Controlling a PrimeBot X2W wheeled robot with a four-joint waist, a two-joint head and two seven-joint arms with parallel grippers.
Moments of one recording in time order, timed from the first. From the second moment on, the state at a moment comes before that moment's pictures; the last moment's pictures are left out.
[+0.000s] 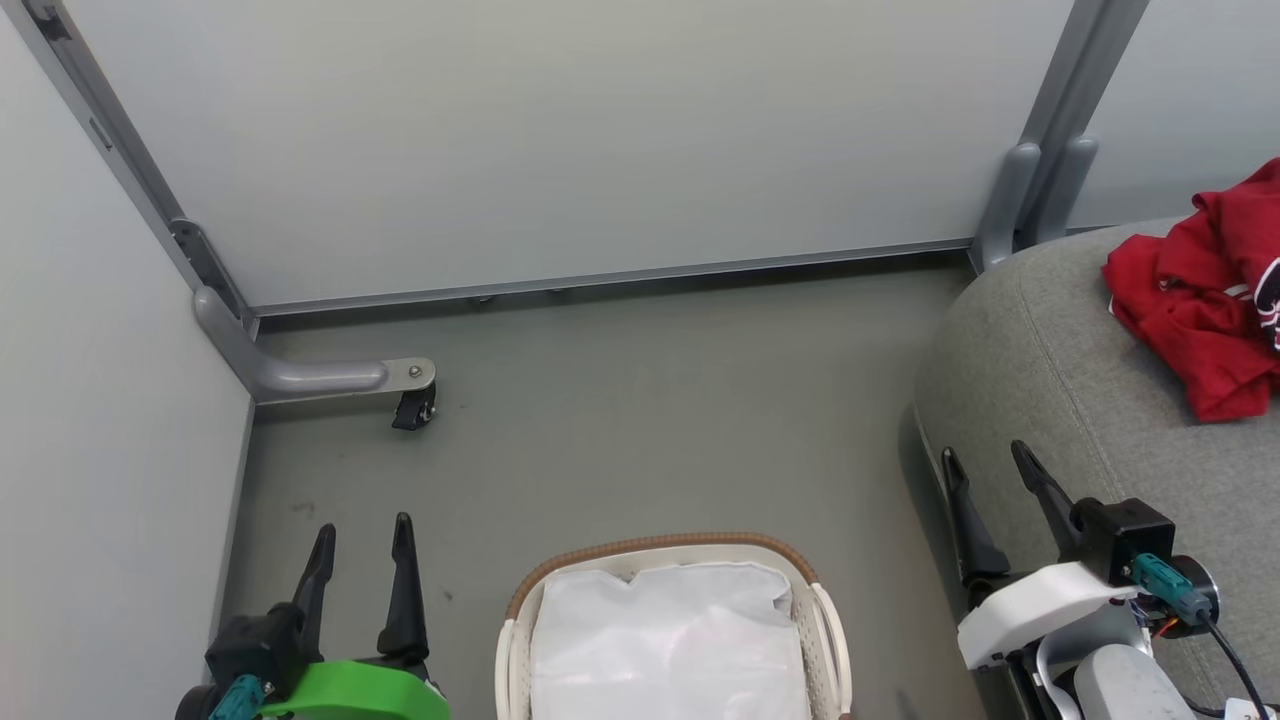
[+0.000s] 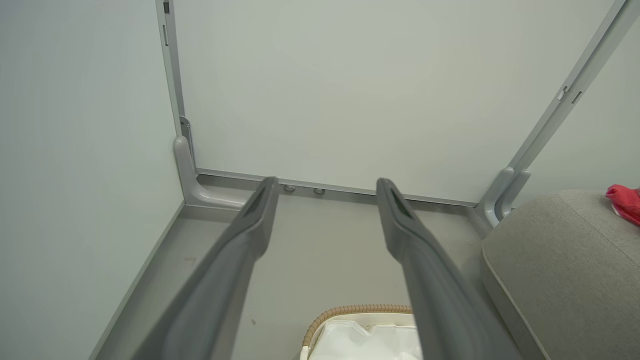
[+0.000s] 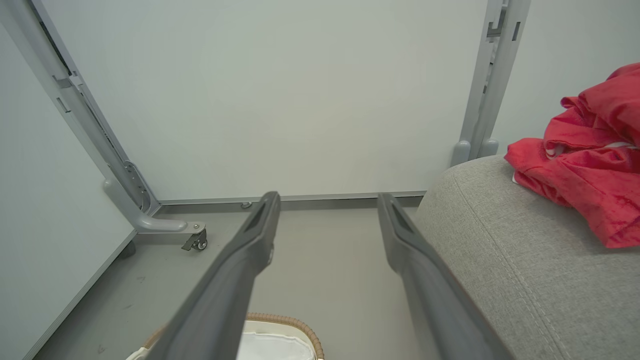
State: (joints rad) left arm 0.01 0.05 -0.11 0.25 -0.33 -0.06 -0.26; right arm -0.13 -0.05 0.01 0.33 0.18 0.13 -0.26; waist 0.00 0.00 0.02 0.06
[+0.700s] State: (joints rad) left arm 0.02 0.05 -0.12 0.31 -0.38 -0.06 -0.25; right arm -0.11 -0.04 0.01 0.38 0.22 0.13 -0.24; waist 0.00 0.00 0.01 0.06
